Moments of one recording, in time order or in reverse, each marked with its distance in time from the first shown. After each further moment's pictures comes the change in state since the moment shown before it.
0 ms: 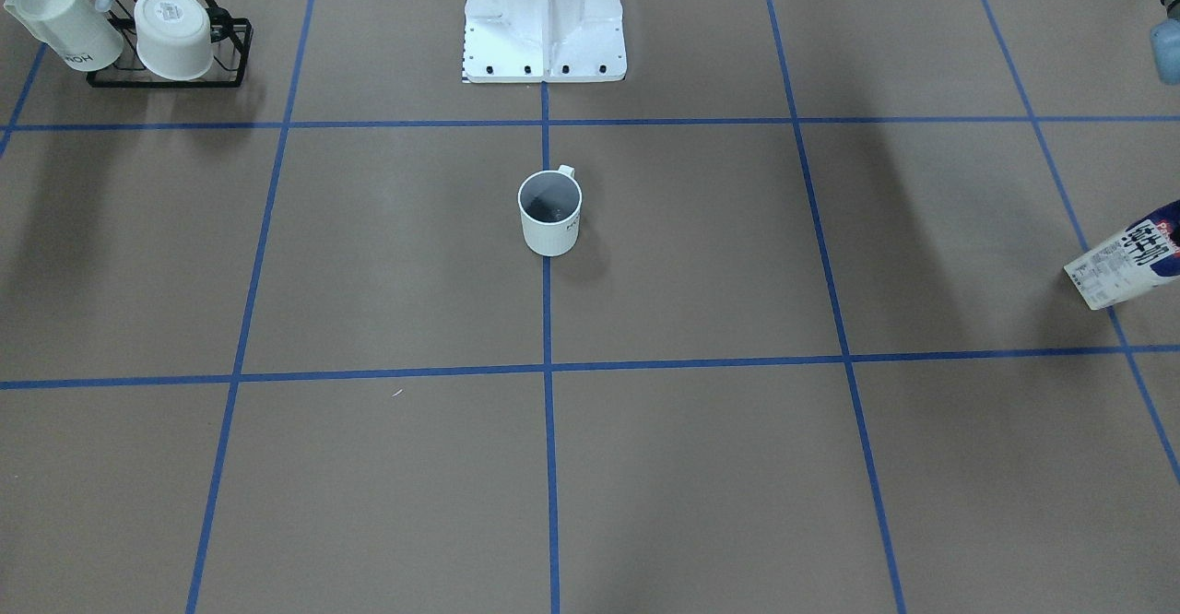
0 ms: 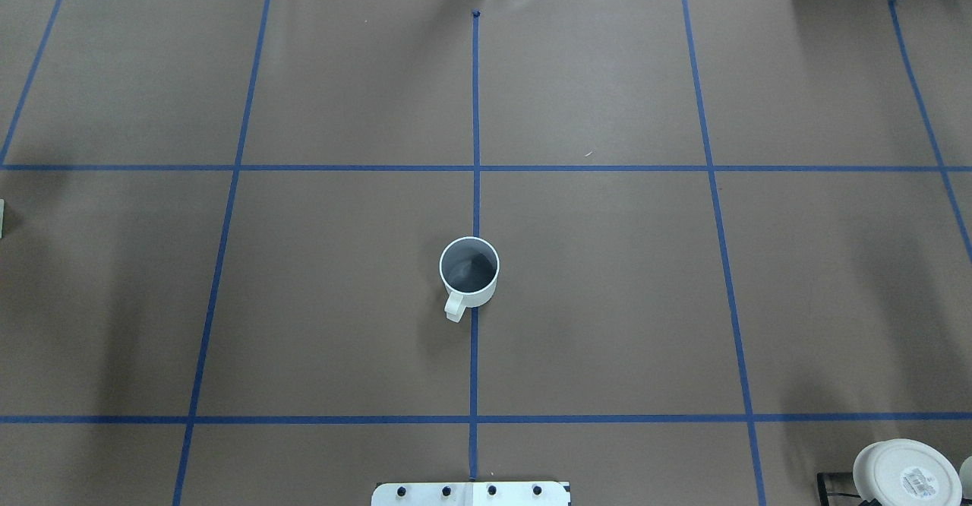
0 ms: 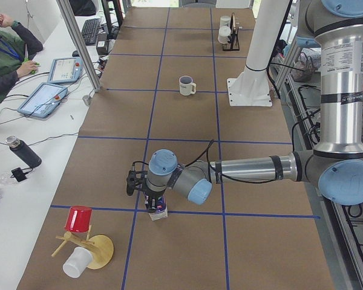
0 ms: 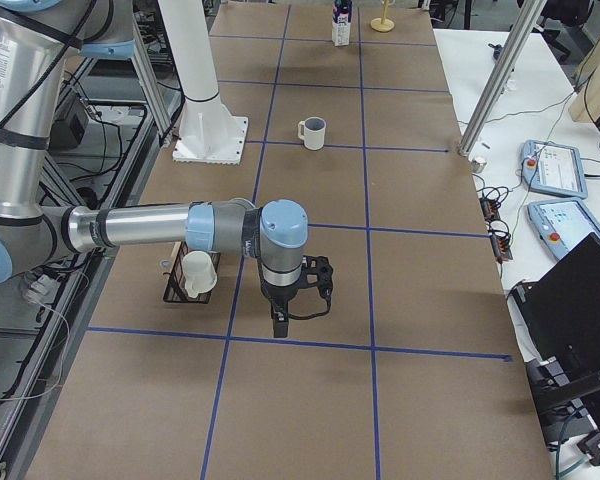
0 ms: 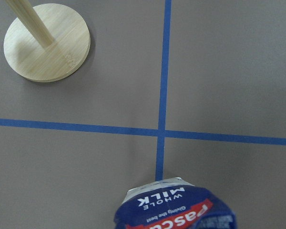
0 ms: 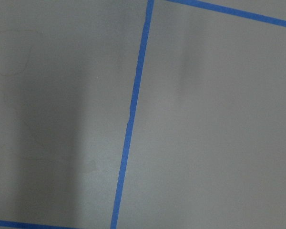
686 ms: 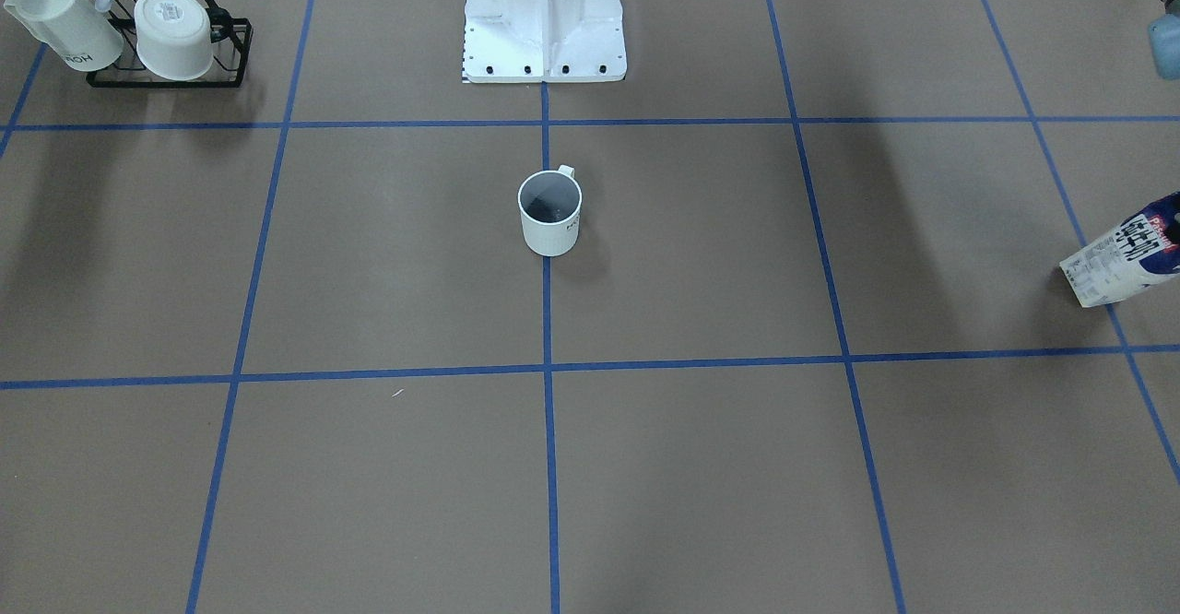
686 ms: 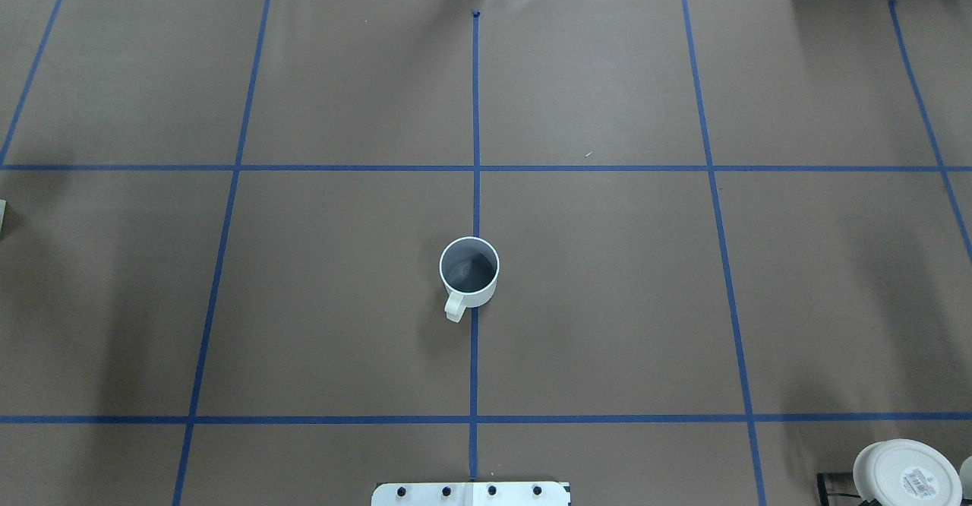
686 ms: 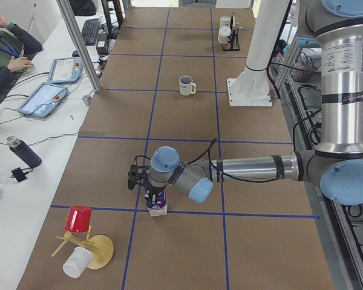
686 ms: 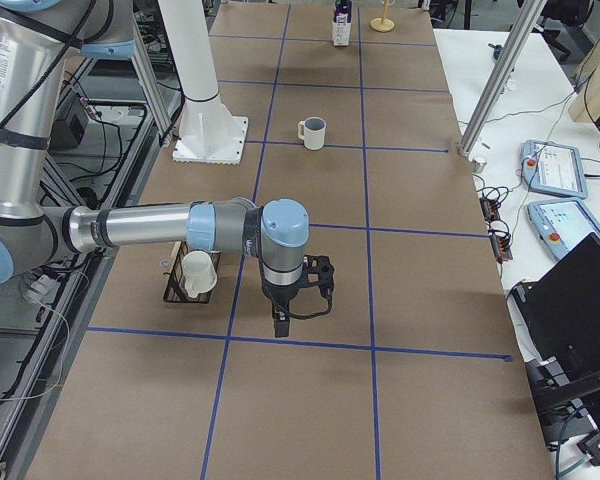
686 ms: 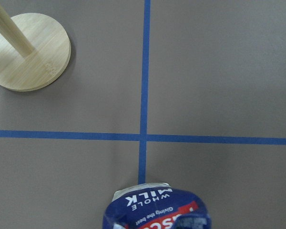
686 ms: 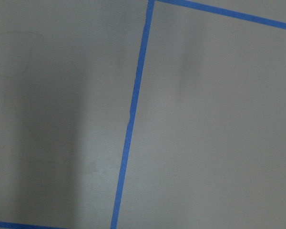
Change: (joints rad) left arm 0.001 0.010 -0.048 -0.013 -0.045 -0.002; right arm 0.000 0.004 -0.001 0.000 0.000 0.001
